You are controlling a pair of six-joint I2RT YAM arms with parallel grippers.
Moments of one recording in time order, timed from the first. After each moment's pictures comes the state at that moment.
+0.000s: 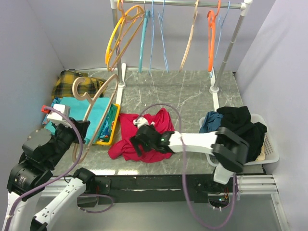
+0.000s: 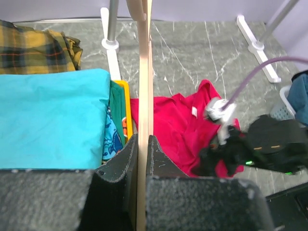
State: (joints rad) left arm -0.45 0.48 1.18 -0.89 -0.13 -0.24; right arm 1.13 1.63 0.97 -0.21 0.24 0.44
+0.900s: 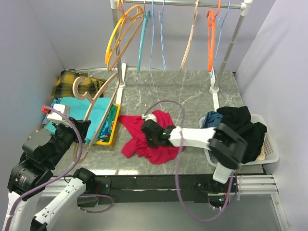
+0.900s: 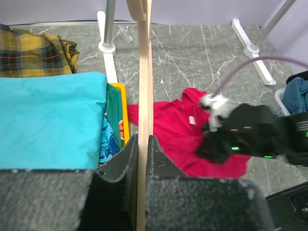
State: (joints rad) left arm -0.45 0.48 1.17 -0.87 -0.13 -0.24; right arm 1.02 1.74 1.01 -0.24 0.21 0.54
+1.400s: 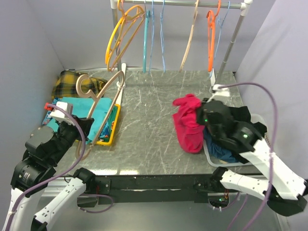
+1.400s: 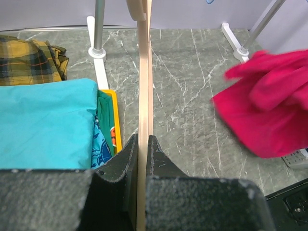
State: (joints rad) left arm -0.45 0.49 1.15 -0.81 -0.09 -0.25; right arm 0.80 0.92 1.22 -0.85 0.61 0.57
